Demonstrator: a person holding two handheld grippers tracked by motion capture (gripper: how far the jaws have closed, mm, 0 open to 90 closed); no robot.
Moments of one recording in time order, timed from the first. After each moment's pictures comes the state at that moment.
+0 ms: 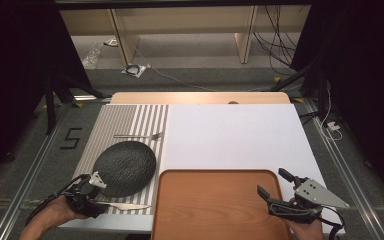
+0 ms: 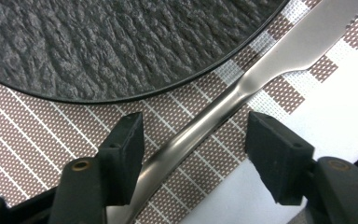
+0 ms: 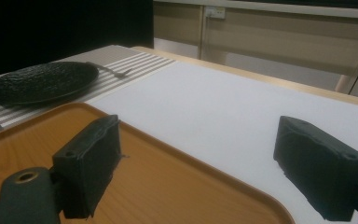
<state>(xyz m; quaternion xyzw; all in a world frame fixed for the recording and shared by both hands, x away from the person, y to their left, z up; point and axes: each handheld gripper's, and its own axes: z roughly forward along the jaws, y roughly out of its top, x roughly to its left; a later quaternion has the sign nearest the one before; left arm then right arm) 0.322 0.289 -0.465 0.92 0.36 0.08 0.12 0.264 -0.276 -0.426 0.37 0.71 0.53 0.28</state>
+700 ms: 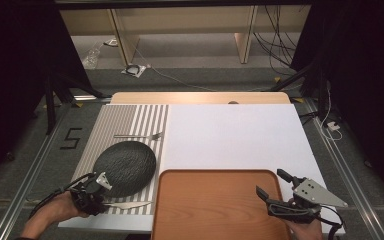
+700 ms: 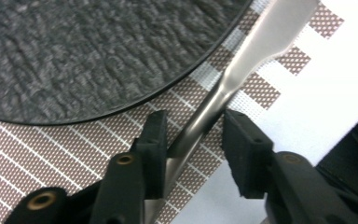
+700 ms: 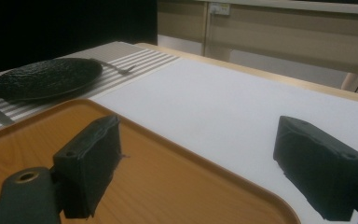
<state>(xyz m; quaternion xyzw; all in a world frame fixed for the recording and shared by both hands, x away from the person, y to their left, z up) 0.327 0.277 -0.462 0.94 0.32 0.05 0.09 0.265 -0.275 -0.427 0.37 0.72 0.52 0.28</state>
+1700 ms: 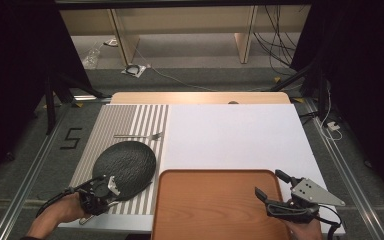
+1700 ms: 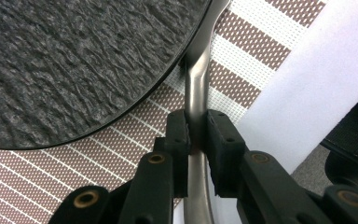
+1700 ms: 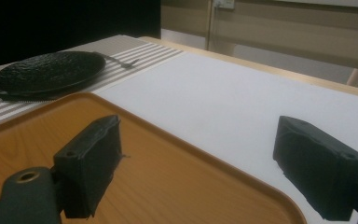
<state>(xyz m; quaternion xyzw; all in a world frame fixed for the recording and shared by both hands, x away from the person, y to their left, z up) 0.323 0.253 -0.461 0.96 0.26 0.06 0.03 0.266 -0.273 -0.429 0.36 0.73 0.52 0.27</state>
